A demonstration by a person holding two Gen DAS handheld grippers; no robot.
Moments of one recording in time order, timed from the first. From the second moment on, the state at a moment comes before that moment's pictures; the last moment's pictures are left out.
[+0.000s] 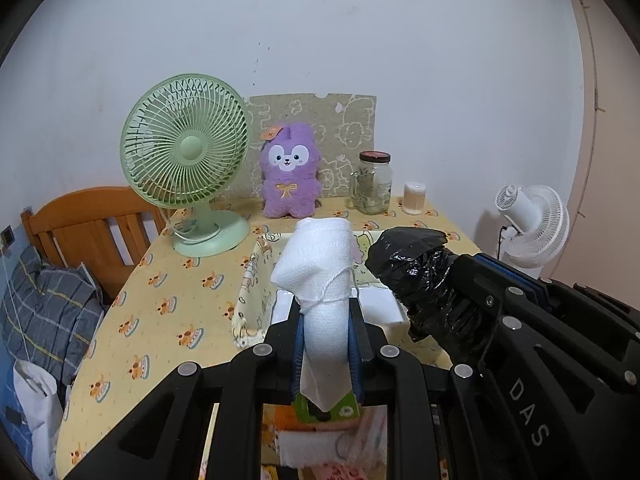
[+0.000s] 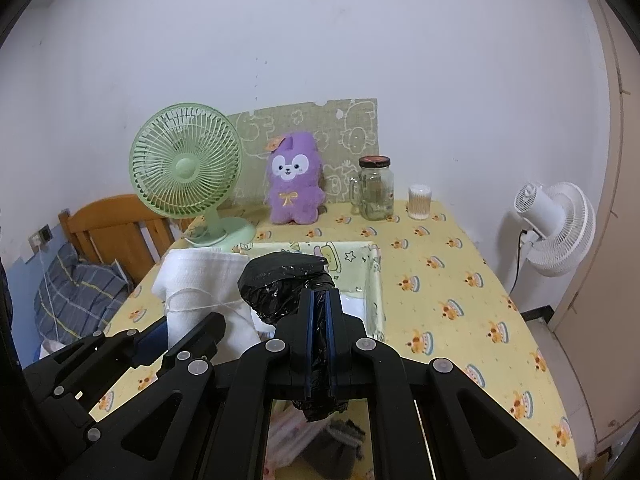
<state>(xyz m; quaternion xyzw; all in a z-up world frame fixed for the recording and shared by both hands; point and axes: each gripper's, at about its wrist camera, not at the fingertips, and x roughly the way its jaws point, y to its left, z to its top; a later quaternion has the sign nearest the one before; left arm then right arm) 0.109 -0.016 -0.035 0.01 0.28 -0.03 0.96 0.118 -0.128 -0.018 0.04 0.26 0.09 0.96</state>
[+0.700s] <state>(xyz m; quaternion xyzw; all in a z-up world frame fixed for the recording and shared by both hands) 0.192 -0.015 -0.052 0.00 0.32 -0.03 0.95 0.207 -0.127 -0.034 0.04 0.28 0.08 0.96</state>
